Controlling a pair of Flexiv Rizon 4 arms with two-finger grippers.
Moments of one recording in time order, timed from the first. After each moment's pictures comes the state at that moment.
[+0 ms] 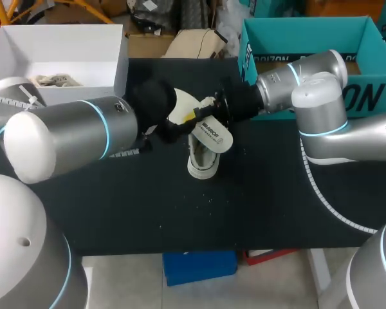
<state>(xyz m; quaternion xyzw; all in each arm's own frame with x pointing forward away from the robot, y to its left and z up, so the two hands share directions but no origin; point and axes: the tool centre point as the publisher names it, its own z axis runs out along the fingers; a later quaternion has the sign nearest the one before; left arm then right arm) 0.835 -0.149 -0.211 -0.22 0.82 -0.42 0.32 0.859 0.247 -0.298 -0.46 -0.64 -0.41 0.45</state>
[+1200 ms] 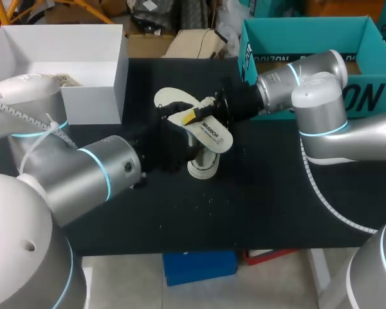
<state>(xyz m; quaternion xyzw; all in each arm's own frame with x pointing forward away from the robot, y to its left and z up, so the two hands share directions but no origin) 0.803 -0.175 -0.232 0.10 0.80 -0.35 0.48 0.859 0.247 -0.298 -0.46 -0.64 -0.41 0.45</state>
